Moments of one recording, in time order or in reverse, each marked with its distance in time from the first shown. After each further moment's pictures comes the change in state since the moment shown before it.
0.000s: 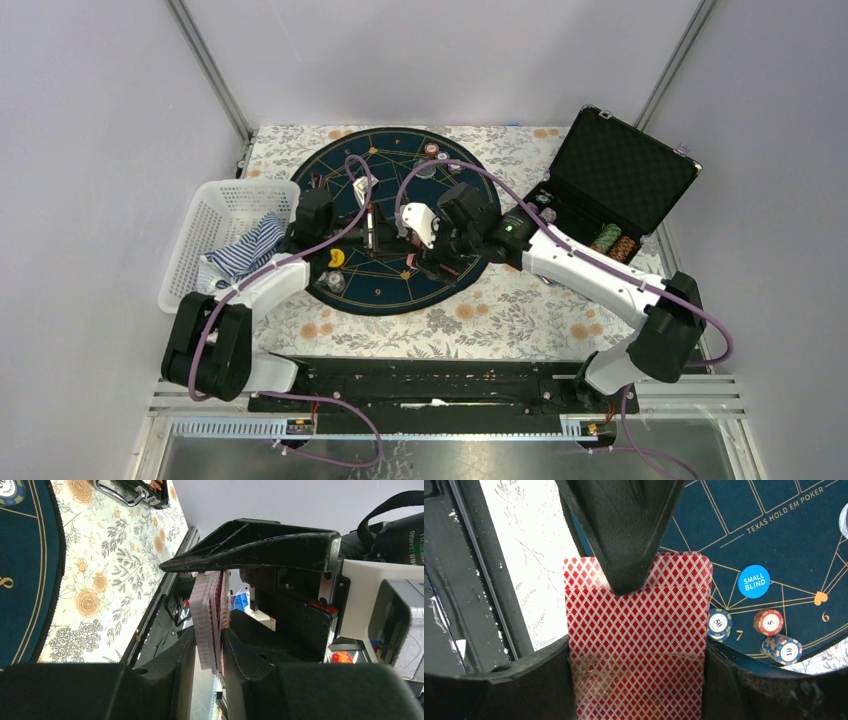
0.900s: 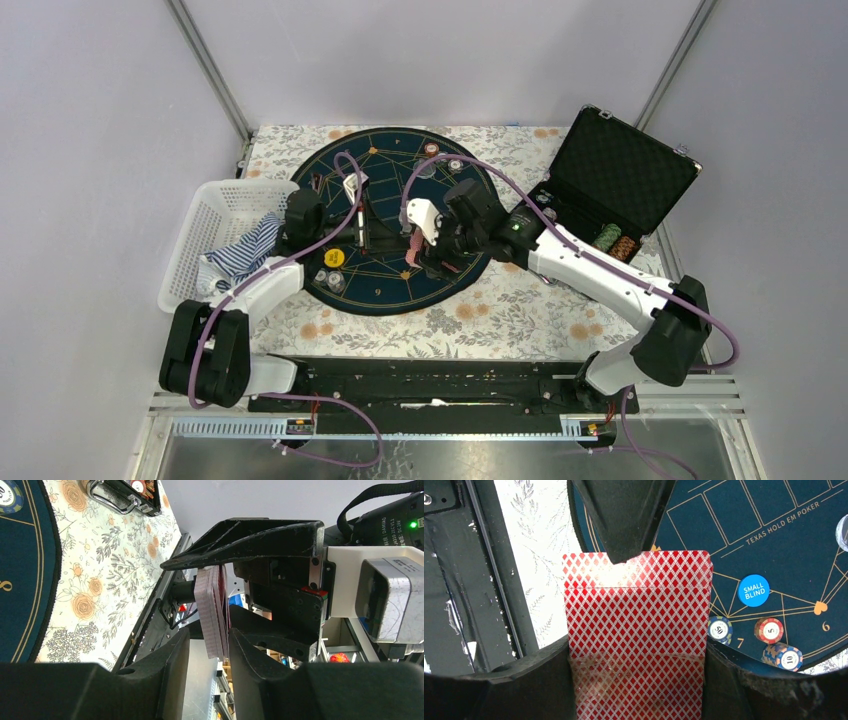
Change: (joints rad) left arm 0.050 -0.038 -0.024 0.078 0.039 -0.068; right arm -0.019 -0.025 -0.005 0.028 -0.066 0.004
